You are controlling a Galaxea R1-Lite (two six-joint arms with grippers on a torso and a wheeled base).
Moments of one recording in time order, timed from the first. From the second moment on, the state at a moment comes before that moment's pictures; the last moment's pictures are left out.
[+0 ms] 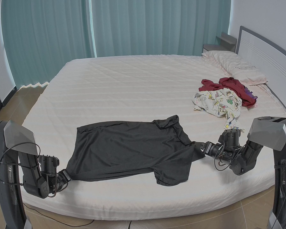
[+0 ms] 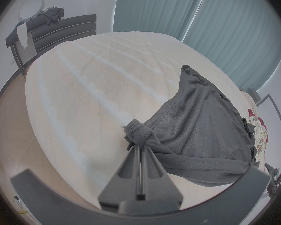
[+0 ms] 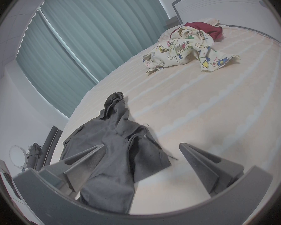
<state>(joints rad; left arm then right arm) 0.04 2.41 -0.38 -1.21 0.15 -0.63 0.19 2.46 -0.85 -1.12 0.07 0.56</state>
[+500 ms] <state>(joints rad) 0.04 2.41 -0.37 -1.21 0.15 -0.63 0.35 2.40 -0.50 -1.30 0.16 0.56</state>
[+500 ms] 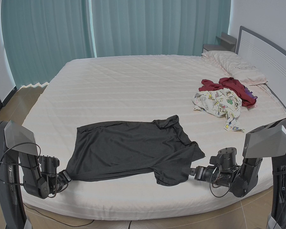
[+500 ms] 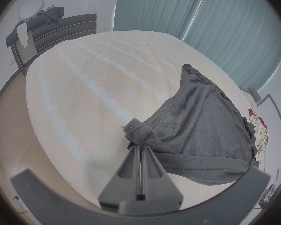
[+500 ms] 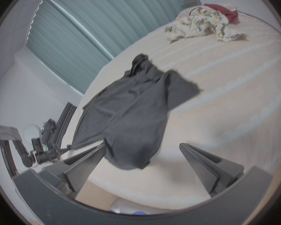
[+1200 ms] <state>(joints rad) 0.04 2.41 -0.37 -1.21 0.15 -0.63 0.44 2.47 -0.58 -1.23 0.13 0.56</state>
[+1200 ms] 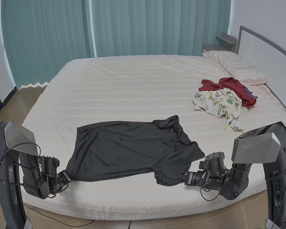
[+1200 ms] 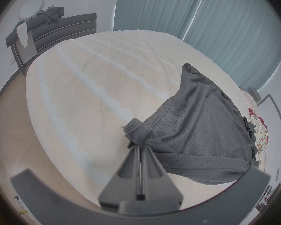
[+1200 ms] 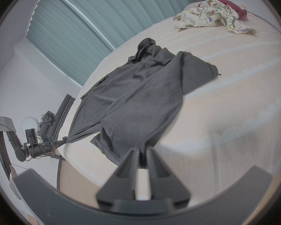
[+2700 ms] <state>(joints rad) 0.00 2.50 -0.04 -1.52 0.26 -0.33 0.40 2.36 -0.02 -1.36 0.21 0.36</state>
